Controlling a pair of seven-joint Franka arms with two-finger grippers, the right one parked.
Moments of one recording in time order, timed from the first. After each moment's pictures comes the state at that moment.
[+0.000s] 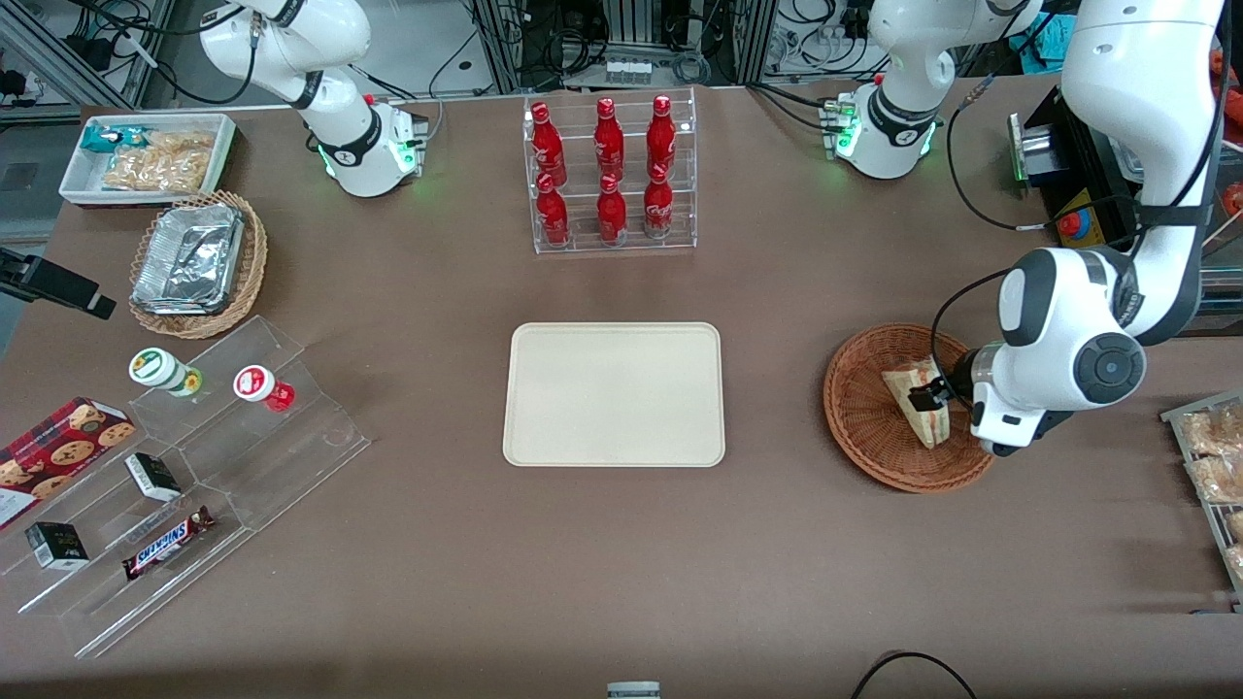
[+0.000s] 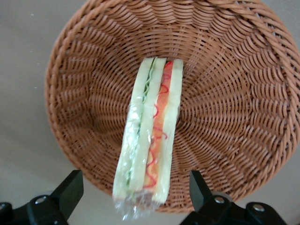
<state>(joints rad) 0.14 0.38 -0.22 -1.91 0.04 2.00 -0.64</state>
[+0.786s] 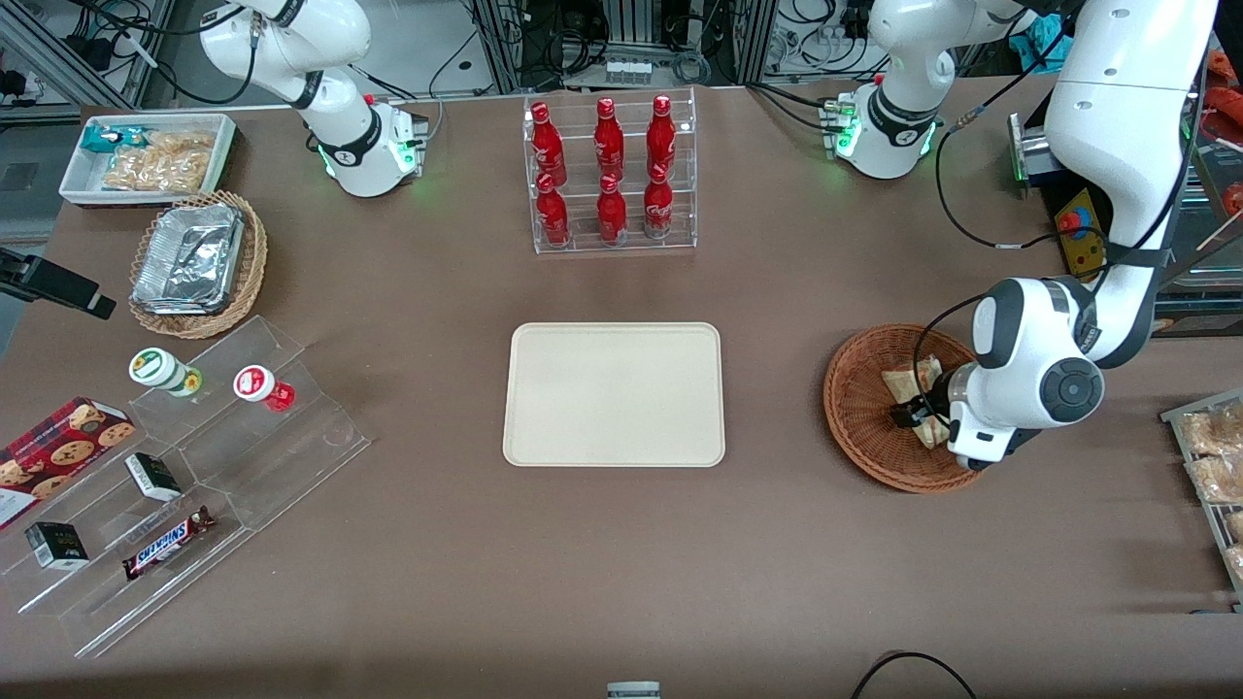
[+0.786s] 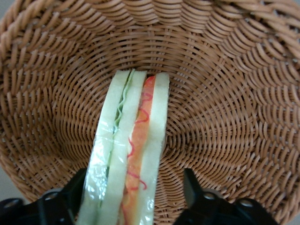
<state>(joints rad) 0.14 0.49 -0.23 -1.91 0.04 2.11 -0.64</state>
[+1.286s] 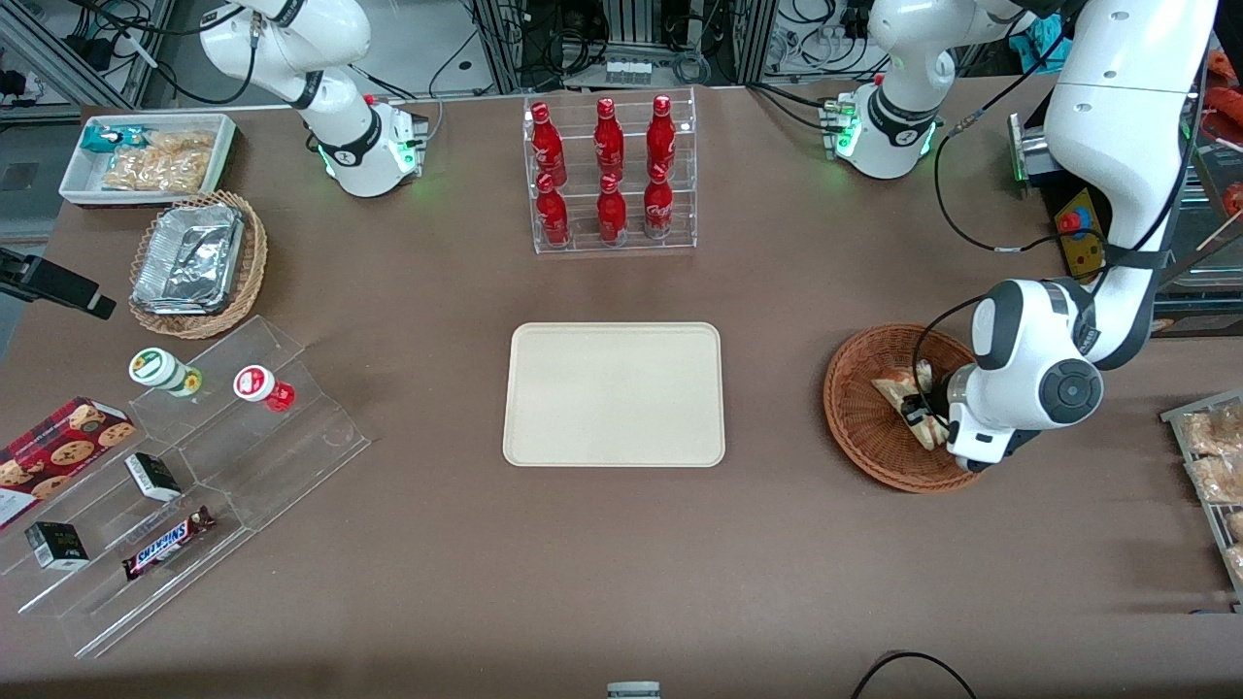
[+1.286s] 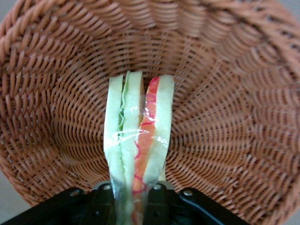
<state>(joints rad) 0.14 0.48 -0.23 -1.90 0.04 2.12 -0.64</state>
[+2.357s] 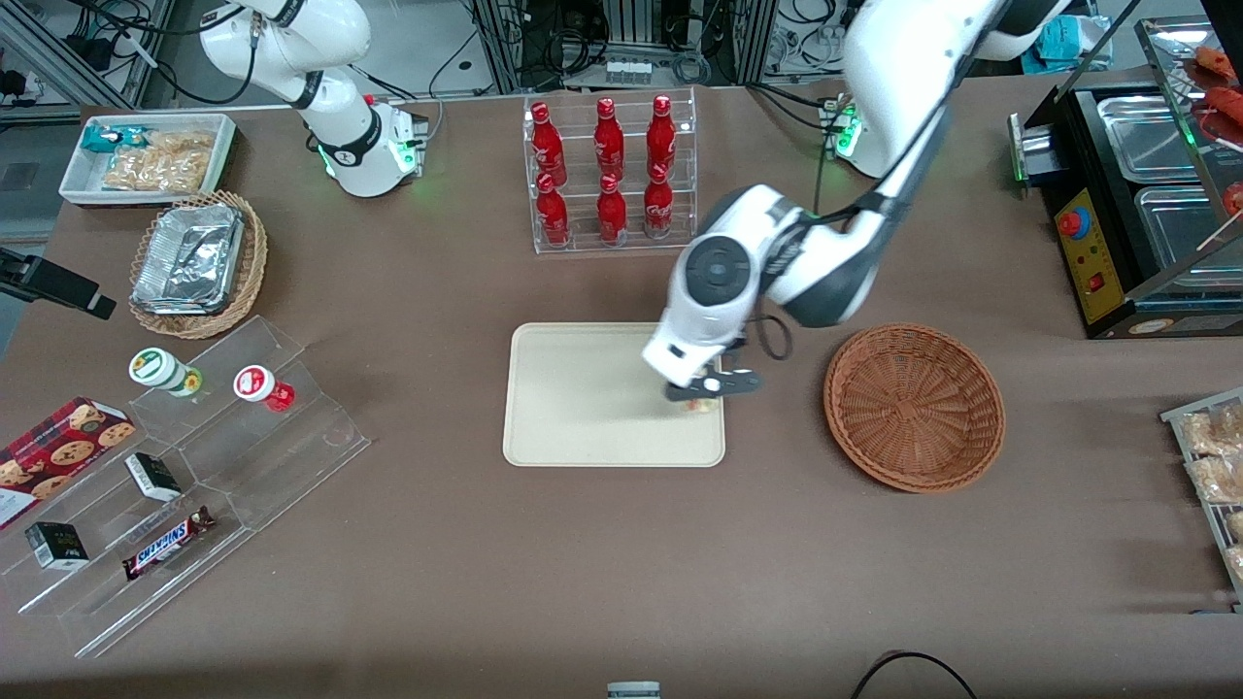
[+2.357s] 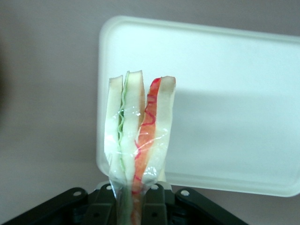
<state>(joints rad) -0.51 0.57 -0.25 -1.54 0.05 1.97 -0.86</state>
